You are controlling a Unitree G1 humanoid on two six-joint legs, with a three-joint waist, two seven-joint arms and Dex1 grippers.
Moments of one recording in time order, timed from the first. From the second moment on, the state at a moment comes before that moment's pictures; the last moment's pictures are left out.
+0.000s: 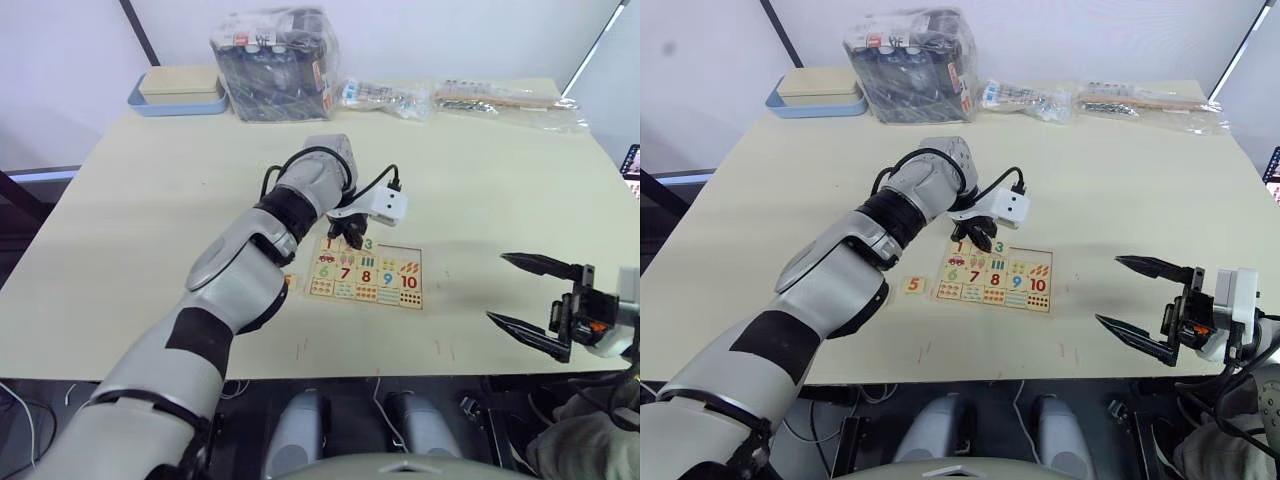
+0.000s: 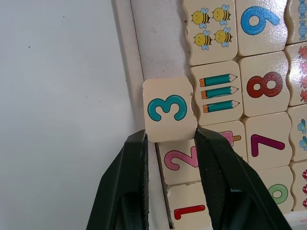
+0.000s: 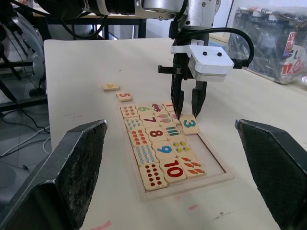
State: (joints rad) left arm -1.37 0.22 -0.72 0.96 0.42 0.20 -1.50; right arm 0.20 -0.68 -0.38 -0.34 0.71 0.05 1.23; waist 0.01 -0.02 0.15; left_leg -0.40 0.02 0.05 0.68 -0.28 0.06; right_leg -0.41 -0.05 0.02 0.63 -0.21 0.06
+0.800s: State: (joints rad) left arm -1.37 0.21 -0.71 0.96 0.43 0.20 -1.50; right arm 0.22 -0.68 -0.38 -0.36 0.72 0.05 1.22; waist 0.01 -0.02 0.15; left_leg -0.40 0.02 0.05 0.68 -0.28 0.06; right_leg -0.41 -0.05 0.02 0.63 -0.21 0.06
